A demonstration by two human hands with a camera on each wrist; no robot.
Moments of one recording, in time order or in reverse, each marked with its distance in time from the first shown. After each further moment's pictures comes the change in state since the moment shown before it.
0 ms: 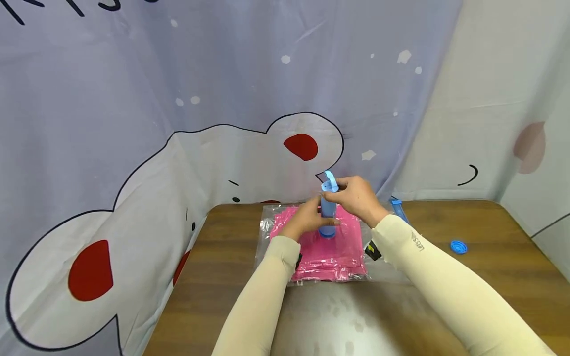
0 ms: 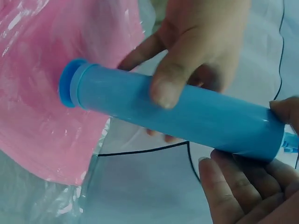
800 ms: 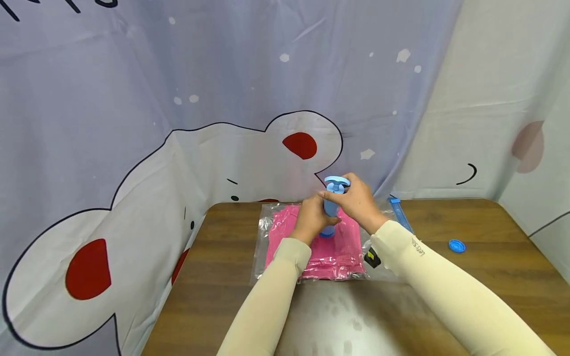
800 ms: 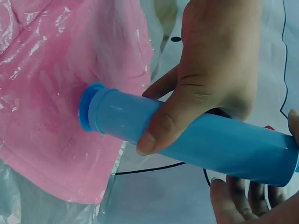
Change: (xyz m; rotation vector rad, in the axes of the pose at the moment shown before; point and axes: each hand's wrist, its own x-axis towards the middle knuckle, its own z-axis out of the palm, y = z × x) left_hand 0.006 0.012 0.027 0.343 0.321 0.025; right_hand -0.006 0.012 0.012 0.033 0.131 -0.009
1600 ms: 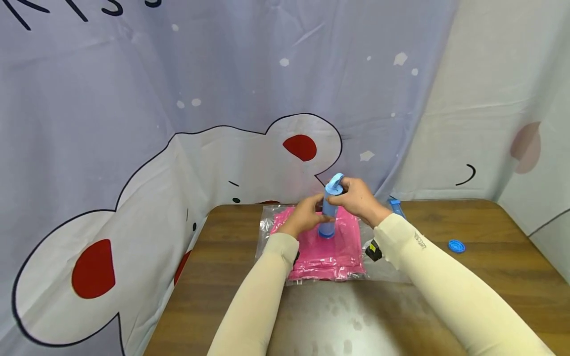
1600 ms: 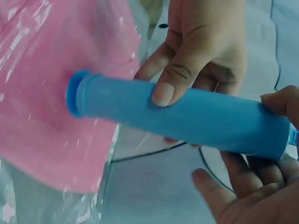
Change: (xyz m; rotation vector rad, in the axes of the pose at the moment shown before) left_hand 0.008 -0.020 -0.029 -0.383 -0.339 0.058; right_hand 0.007 0.000 -0.012 0.116 -0.178 0.007
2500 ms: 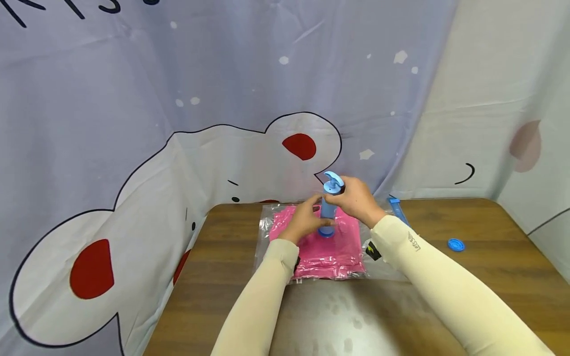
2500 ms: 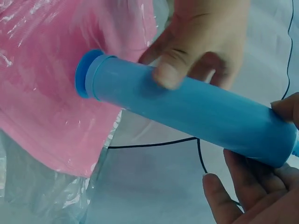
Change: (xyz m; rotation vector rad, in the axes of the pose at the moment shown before) left_hand -0.009 -0.009 0.015 -0.008 0.126 -0.087; right_hand -0.002 -0.002 0.004 -0.206 0.101 -0.094
